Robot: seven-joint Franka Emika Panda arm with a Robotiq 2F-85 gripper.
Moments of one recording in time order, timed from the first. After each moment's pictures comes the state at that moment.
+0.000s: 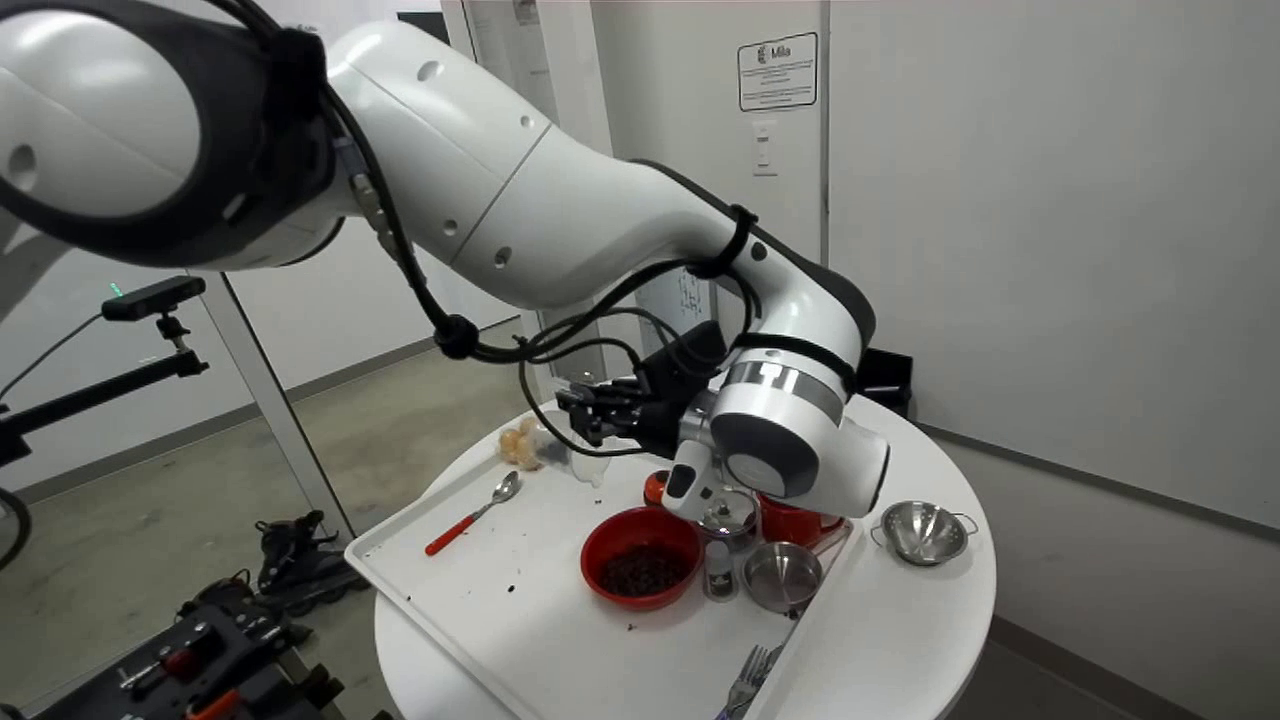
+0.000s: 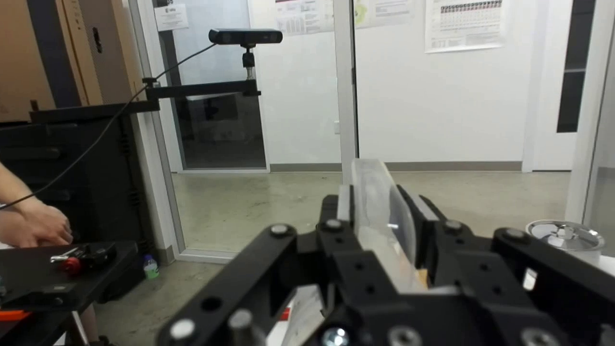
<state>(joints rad) -0.48 0.95 -0.26 -1.50 1.17 0.99 0.65</state>
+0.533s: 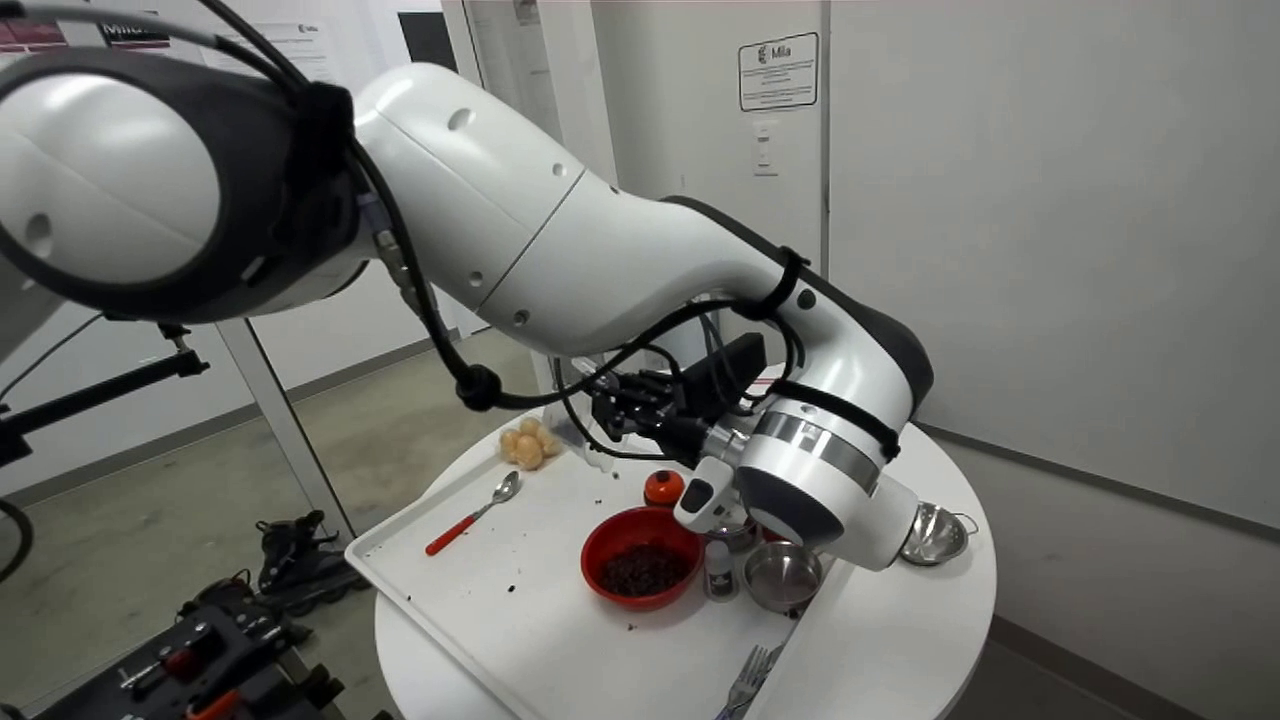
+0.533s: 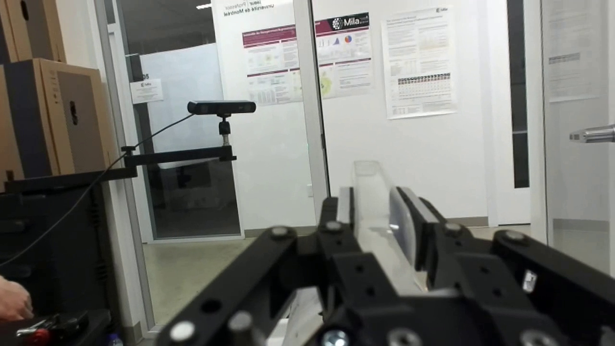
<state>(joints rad) -0.55 1.02 -0.25 -1.44 1.32 0.88 0.74</state>
